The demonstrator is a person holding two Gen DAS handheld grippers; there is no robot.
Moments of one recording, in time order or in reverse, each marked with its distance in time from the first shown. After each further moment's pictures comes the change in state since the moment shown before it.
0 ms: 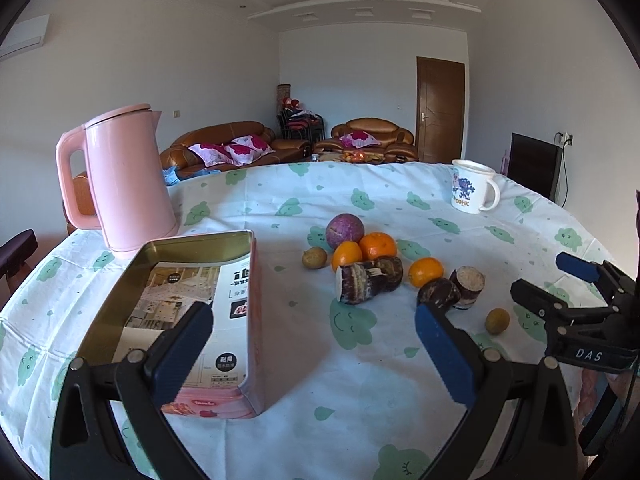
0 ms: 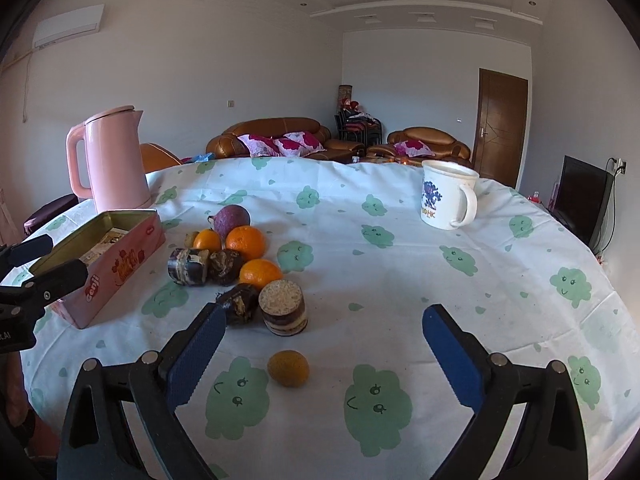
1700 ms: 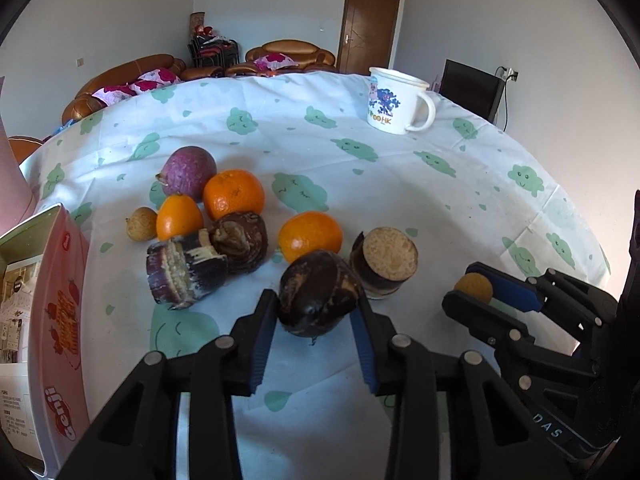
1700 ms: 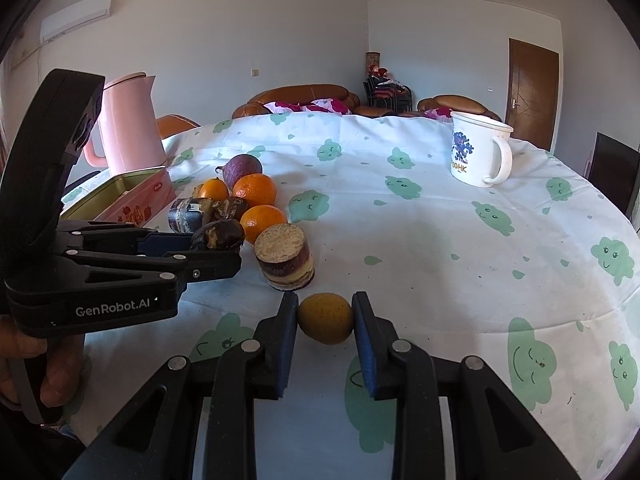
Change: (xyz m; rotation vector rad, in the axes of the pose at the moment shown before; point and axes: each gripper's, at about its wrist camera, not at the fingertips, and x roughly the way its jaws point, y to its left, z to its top) left arm 0.099 -0.082 0.011 0.098 0.303 -0.289; right arm 0.022 -0.014 -0.016 -0.009 0.081 0.110
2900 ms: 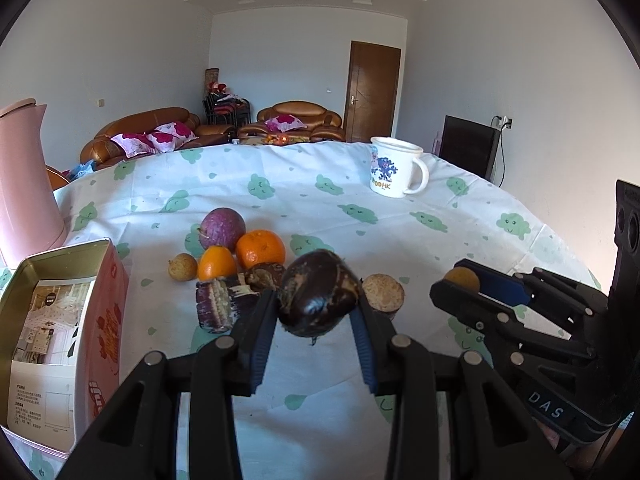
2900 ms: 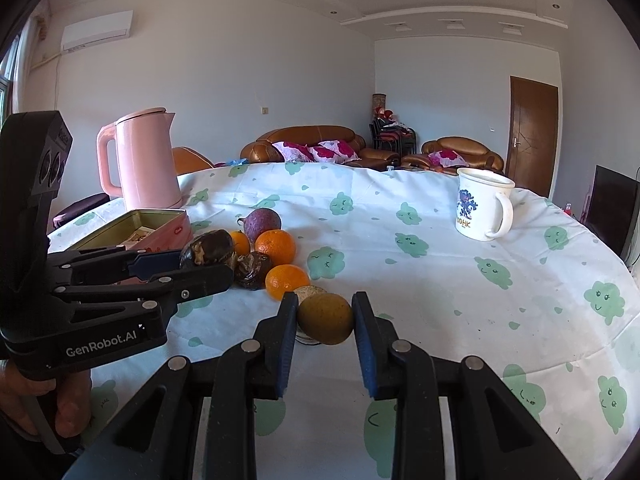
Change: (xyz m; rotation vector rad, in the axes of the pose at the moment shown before) left arm -0.045 0.006 -0.011 -0.011 -0.247 0.034; right arm -0.021 0.016 0.015 -0.038 -0.165 0.010
